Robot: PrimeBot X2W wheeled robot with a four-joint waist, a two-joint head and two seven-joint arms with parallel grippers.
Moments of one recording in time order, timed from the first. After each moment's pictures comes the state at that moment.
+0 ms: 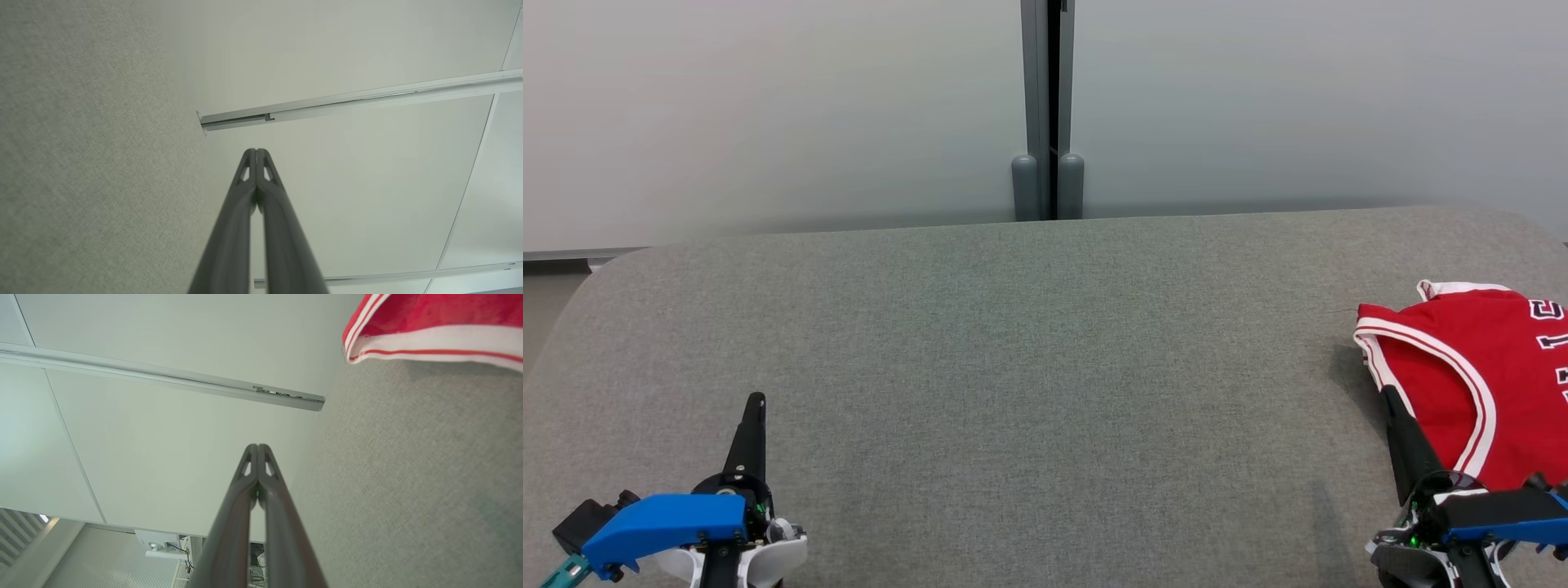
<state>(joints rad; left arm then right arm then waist) -0.08 0.08 0.06 0.24 -1.48 -0.10 0.07 -0.07 -0.06 -0.09 0.21 1.46 0.13 0.09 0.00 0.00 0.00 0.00</state>
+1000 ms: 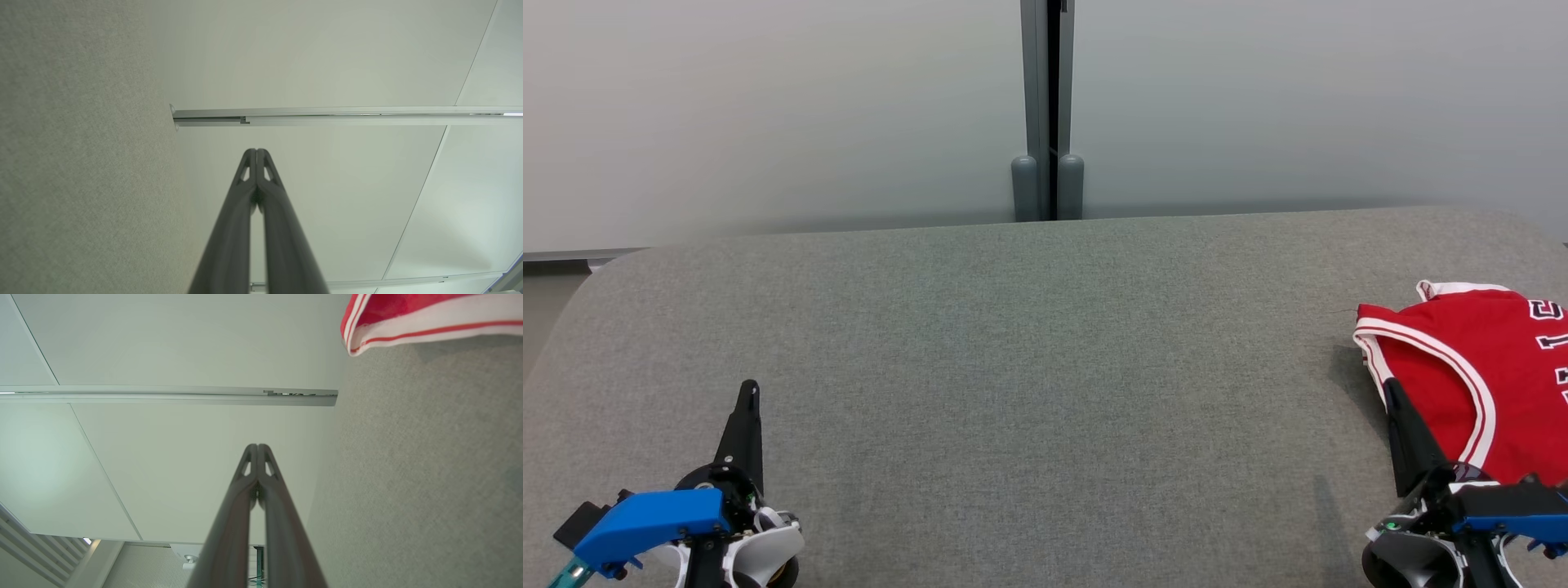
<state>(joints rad) -0.10 0.05 0.11 0.24 -1.62 -0.13 0.11 -0.10 -0.06 -0.10 0.25 1.62 0.13 0.10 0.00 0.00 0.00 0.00</state>
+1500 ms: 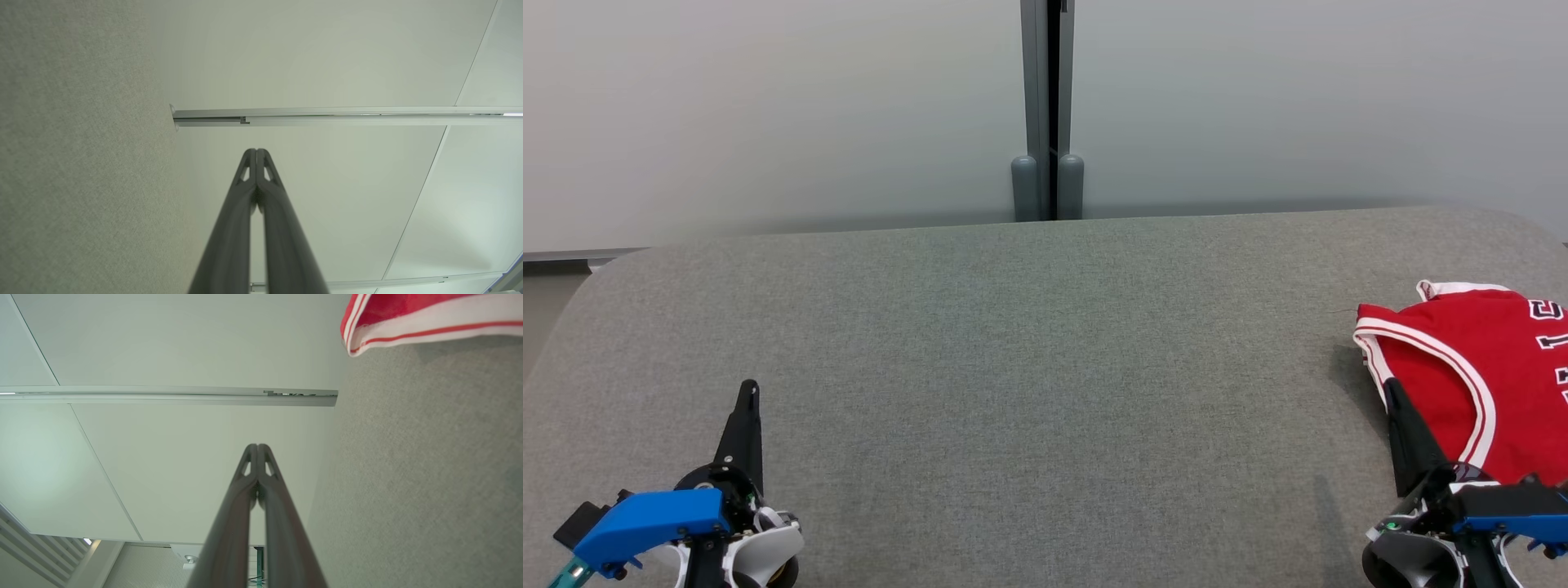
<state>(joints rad) -0.10 0.05 0.11 0.24 -1.62 -0.13 0.11 -0.10 -0.06 -0.10 0.25 1.62 0.13 0.10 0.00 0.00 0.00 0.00</state>
